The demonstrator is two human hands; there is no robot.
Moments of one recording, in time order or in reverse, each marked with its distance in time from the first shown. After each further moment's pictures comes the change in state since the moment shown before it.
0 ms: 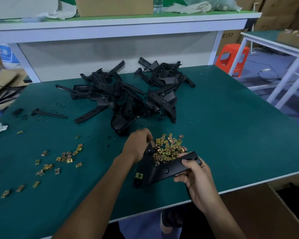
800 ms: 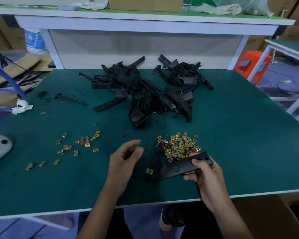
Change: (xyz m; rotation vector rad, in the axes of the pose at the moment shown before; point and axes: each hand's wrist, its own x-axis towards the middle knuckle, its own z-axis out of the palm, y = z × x) left_hand -0.118 -0.041 0.003 -1.029 0.430 -0.162; right_hand 0.000 0.006 0.003 -0.134 0.000 -0.011
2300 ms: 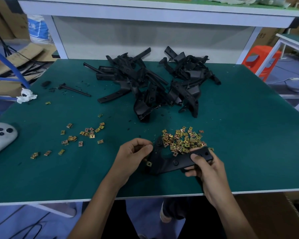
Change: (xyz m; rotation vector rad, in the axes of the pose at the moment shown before) left_hand 0.001 0.011 0.000 -0.024 -0.169 -0.182; right_hand 0.001 0.011 0.002 -0.175 -0.027 -0.055
